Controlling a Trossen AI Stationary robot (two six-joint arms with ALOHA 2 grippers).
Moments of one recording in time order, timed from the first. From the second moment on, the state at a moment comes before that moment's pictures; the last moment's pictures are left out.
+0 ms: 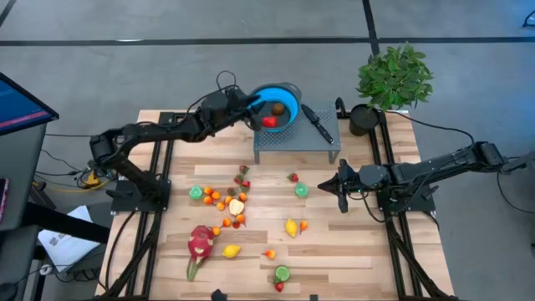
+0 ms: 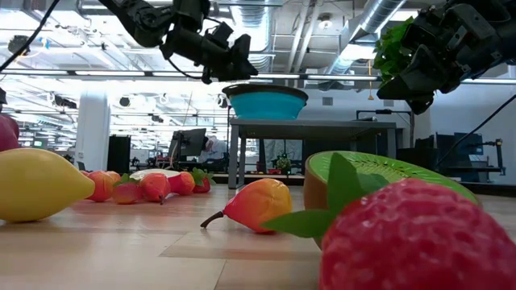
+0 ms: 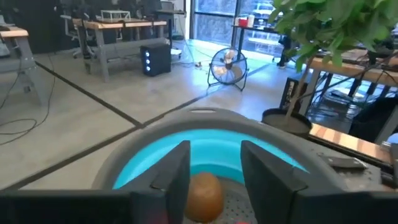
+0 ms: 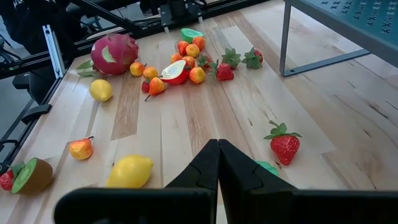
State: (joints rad) left arm 0.49 1.53 0.99 0.45 -0.18 -0.07; right arm 0.16 0.78 0.29 0.09 0.21 0.33
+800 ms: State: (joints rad) left arm 0.23 1.42 0.99 0.30 0.11 -0.13; right arm 0.16 0.78 0.29 0.04 0.21 0.33
